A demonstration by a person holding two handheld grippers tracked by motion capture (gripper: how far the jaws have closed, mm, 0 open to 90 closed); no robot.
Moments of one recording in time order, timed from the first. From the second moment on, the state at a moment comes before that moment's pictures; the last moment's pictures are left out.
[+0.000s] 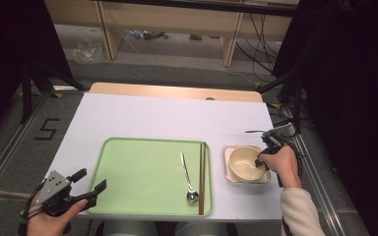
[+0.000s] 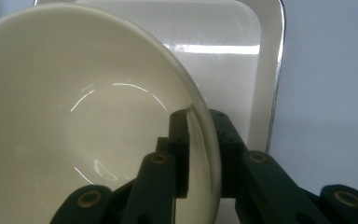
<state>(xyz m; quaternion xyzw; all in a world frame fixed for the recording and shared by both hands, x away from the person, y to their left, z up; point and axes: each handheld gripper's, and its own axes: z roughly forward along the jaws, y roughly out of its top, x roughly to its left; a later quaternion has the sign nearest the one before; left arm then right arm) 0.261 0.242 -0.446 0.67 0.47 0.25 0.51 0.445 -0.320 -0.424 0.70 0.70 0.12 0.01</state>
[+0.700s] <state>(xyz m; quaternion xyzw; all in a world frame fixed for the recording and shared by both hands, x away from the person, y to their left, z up) 0.261 0.242 -0.445 0.67 0.47 0.25 0.51 0.445 -0.325 -0.422 0.71 0.70 0.13 -0.04</state>
